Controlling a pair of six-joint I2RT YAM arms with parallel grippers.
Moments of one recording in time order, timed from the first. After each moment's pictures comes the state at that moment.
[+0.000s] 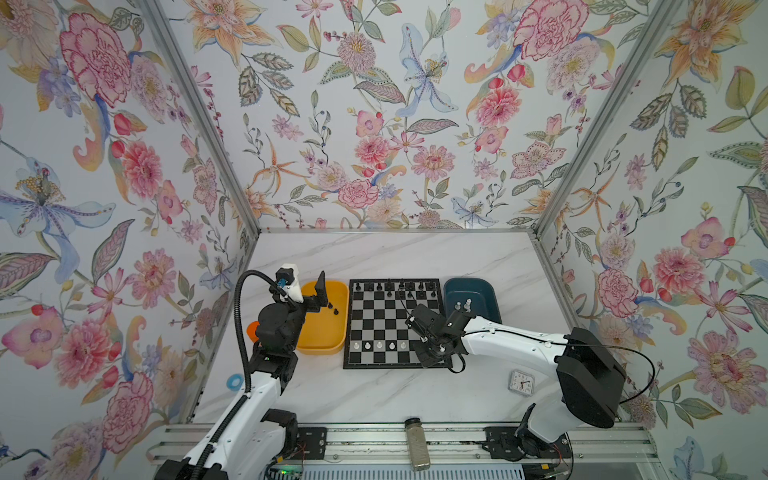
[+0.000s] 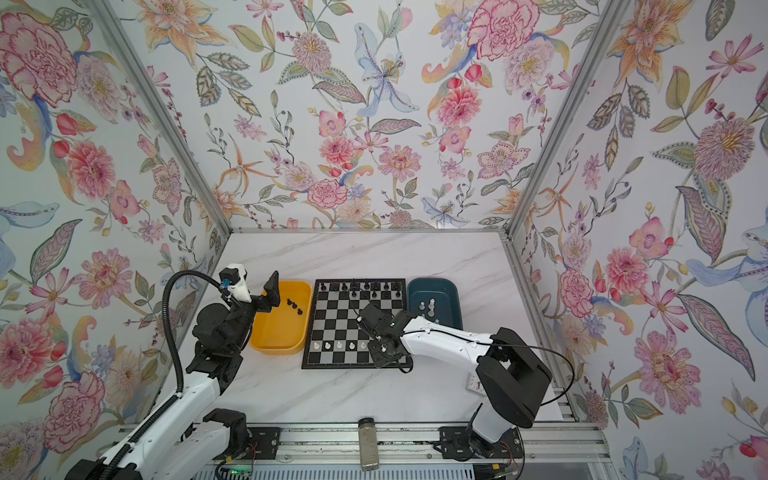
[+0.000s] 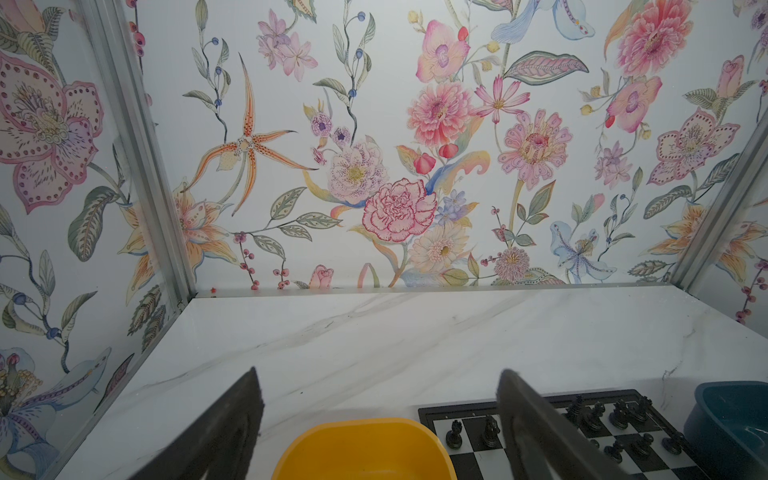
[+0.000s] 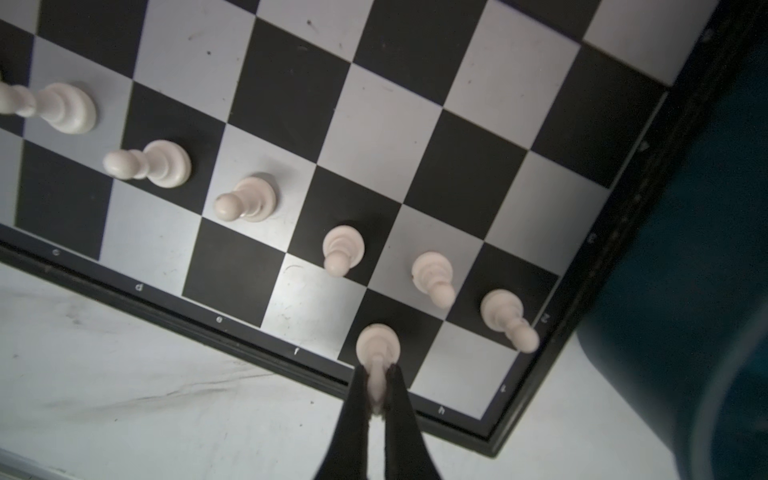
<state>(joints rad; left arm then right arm) -0.19 0.87 0.42 0.50 -0.06 -0.06 0.94 1.60 1.03 -0.76 0.11 0.48</state>
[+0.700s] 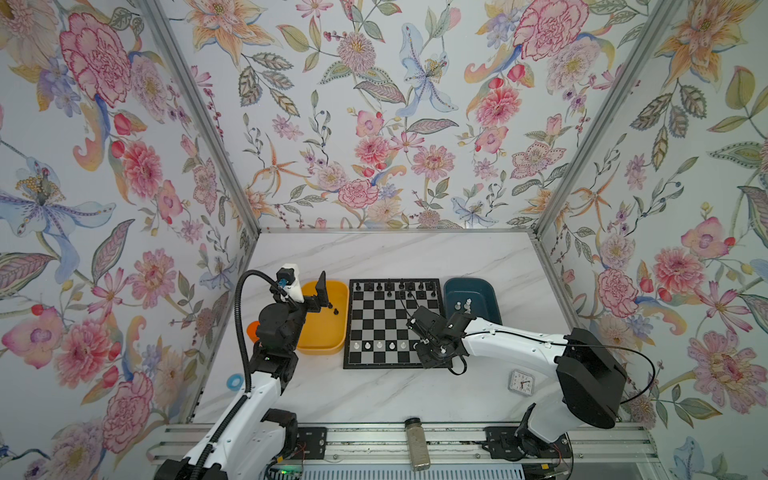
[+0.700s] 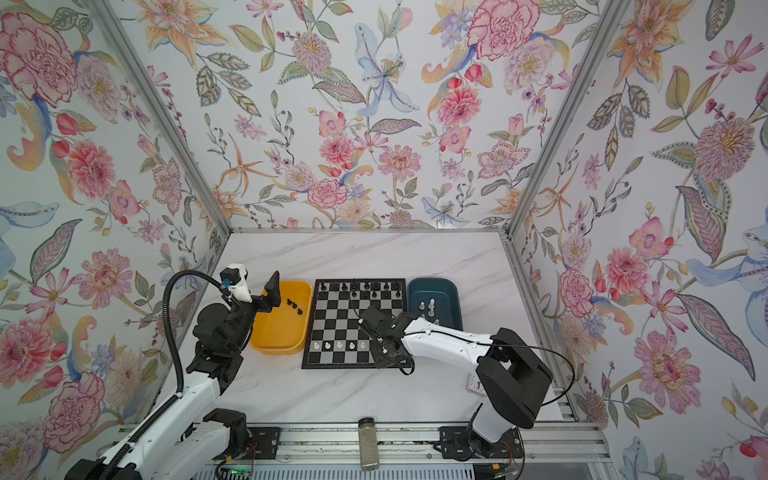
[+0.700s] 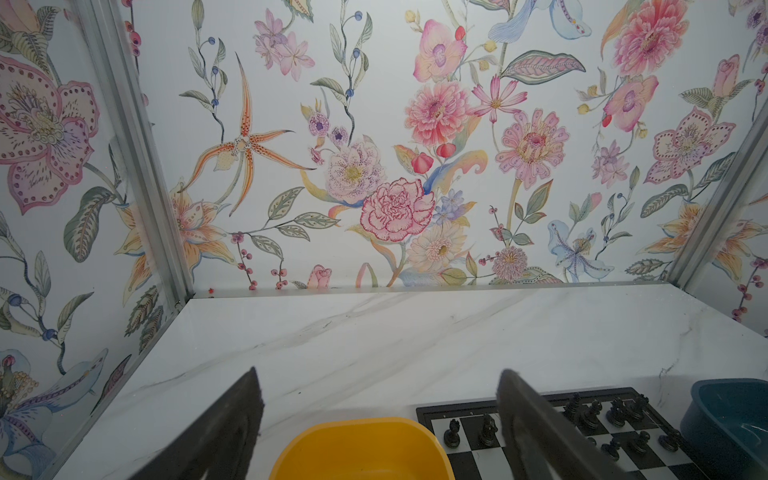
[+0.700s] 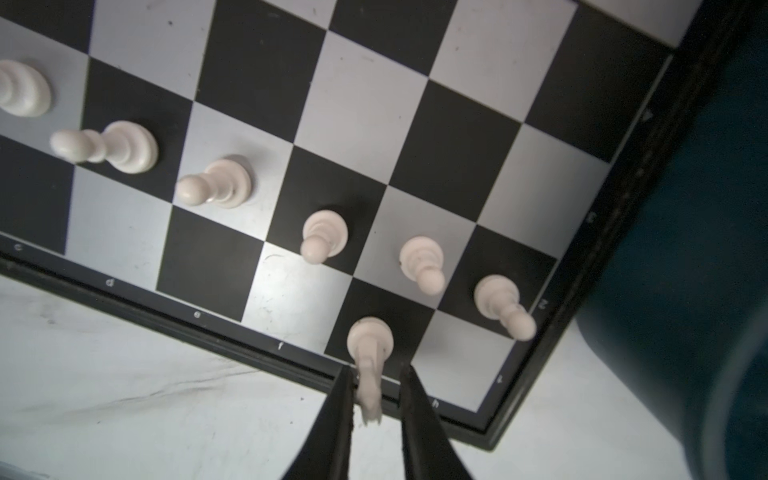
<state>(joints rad) -0.20 0.87 0.42 0.50 -0.06 -0.06 0.94 1.58 1.01 -0.77 0.11 0.50</state>
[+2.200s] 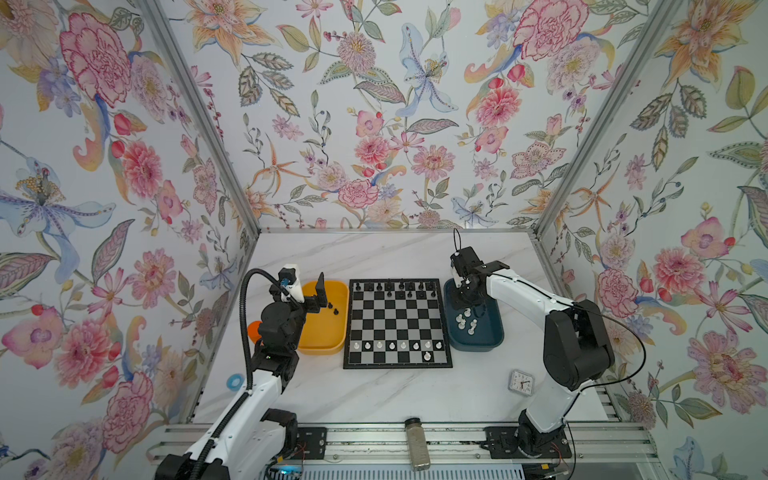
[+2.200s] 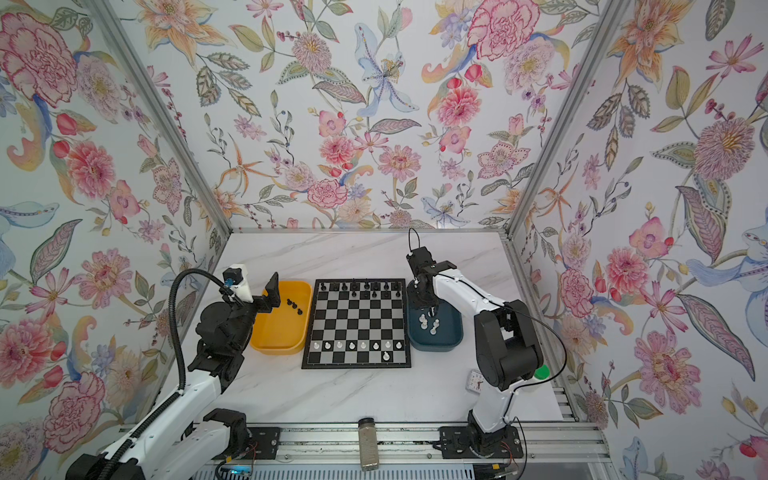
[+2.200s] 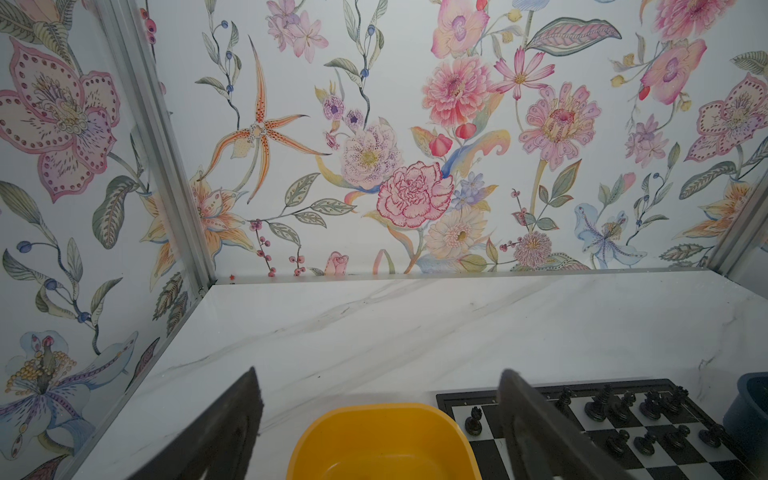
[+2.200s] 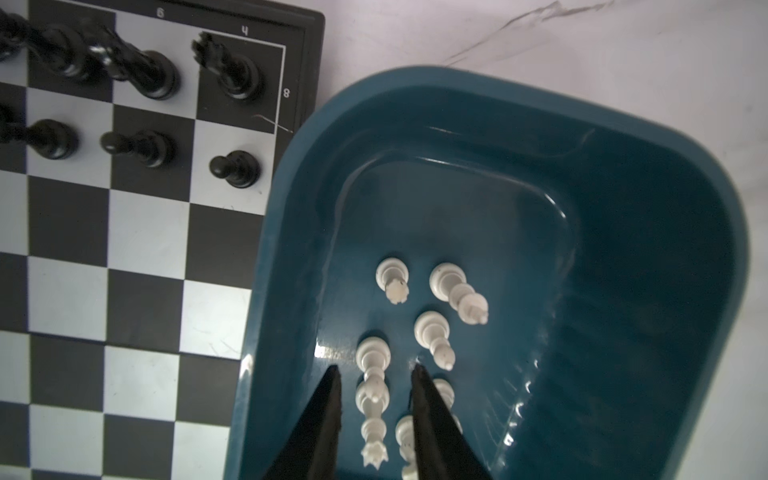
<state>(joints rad) -0.20 0.90 0.42 0.47 -0.11 -0.03 0.41 1.79 1.30 -0.77 0.10 0.17</state>
